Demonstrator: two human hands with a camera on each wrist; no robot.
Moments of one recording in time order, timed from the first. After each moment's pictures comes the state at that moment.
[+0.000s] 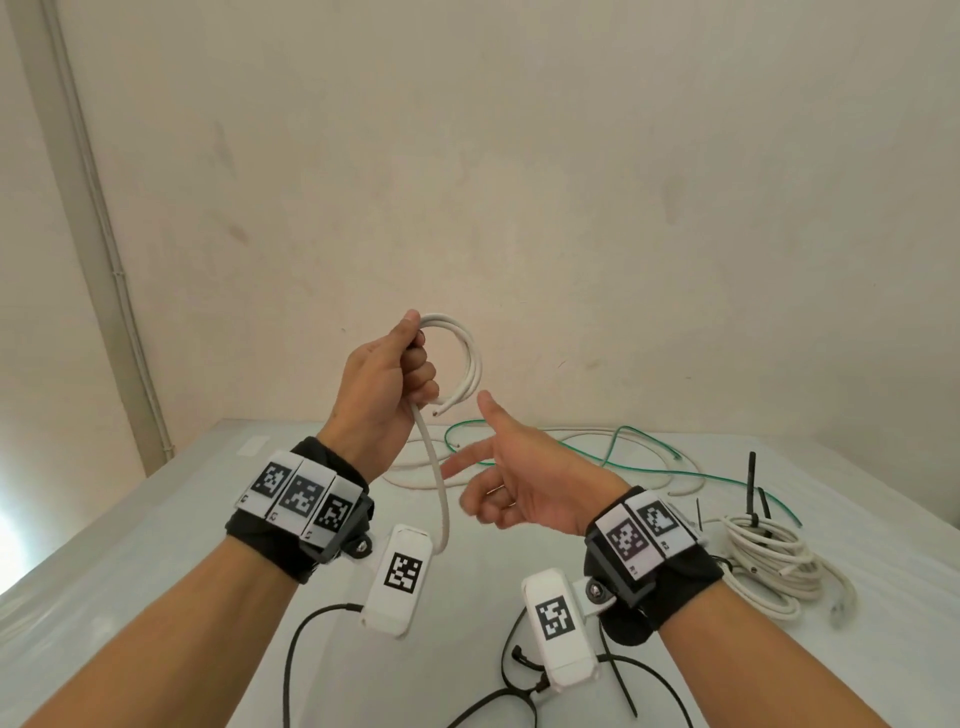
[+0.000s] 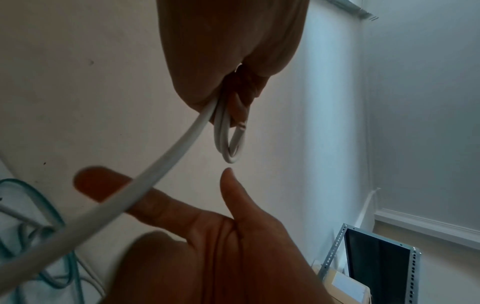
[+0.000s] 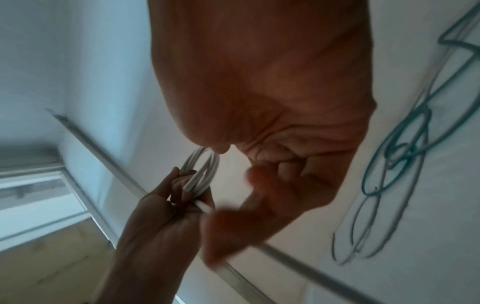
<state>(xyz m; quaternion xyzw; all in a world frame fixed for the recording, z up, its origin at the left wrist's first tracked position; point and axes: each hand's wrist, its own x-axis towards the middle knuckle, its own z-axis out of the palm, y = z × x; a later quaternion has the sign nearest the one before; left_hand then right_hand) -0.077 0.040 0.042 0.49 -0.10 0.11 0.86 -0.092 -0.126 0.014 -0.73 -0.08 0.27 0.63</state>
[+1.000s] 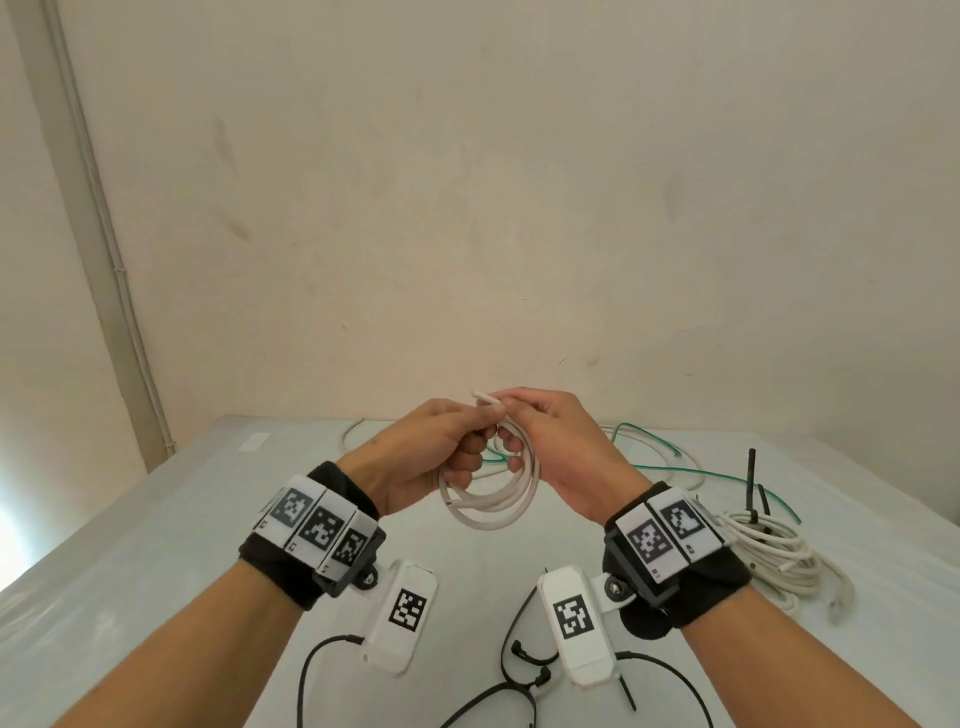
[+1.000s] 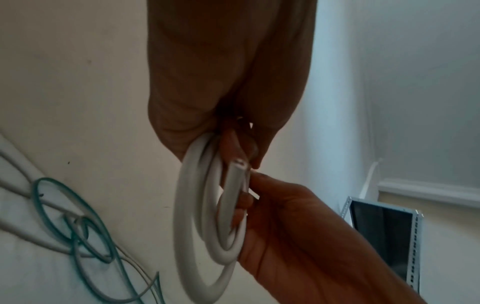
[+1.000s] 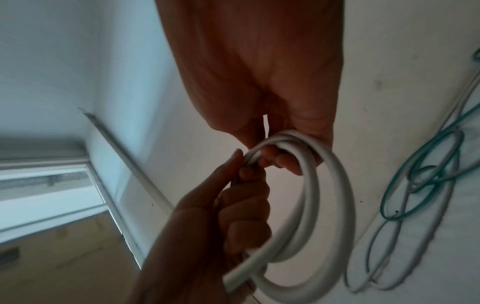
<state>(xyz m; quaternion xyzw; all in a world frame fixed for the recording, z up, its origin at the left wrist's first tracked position) -0.091 0.026 0.013 0.70 -0.14 -0.14 0.69 -0.085 -0.141 0.009 -0.71 -0.14 0.02 0.69</state>
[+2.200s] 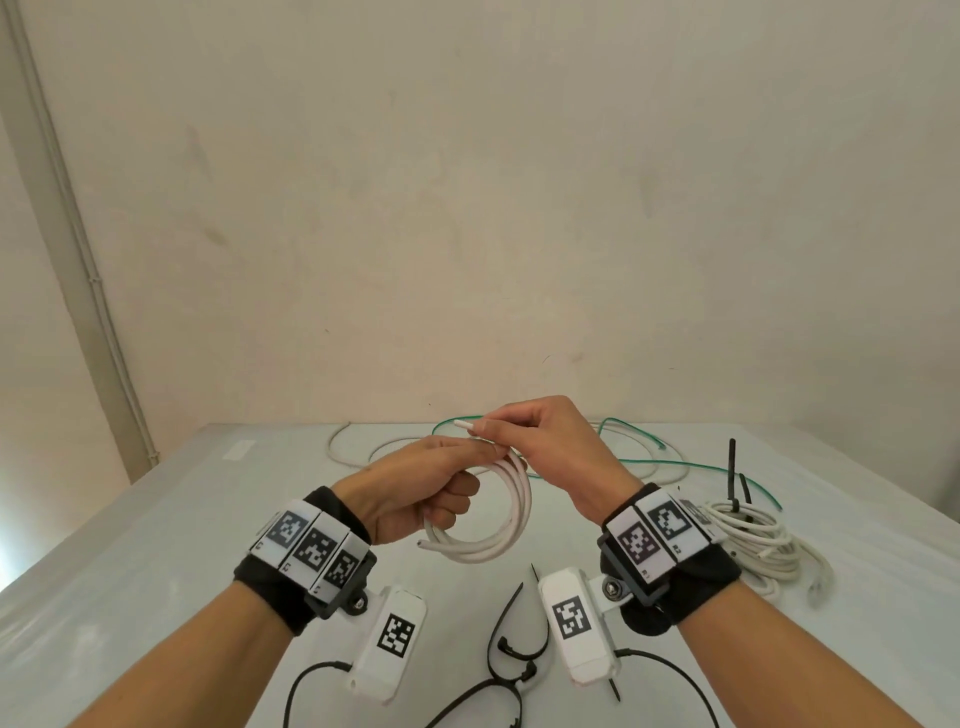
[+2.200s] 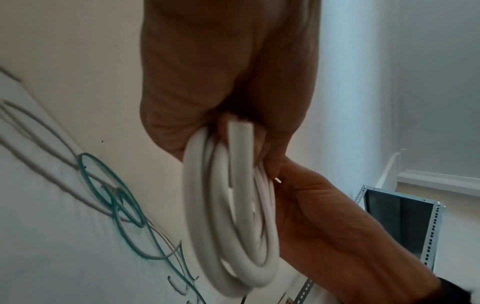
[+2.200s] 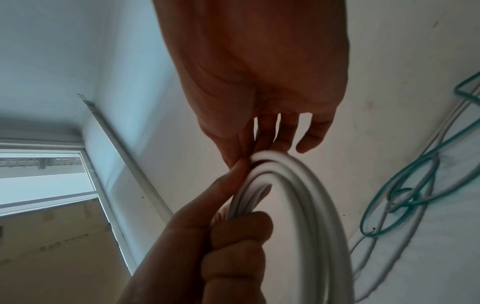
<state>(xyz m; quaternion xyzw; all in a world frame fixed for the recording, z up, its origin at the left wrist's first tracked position) -0.098 0.013 -0.006 0.72 -0.09 -0.21 0.65 -0.083 -0.160 0.000 -0.78 -0.16 -0.05 0.60</state>
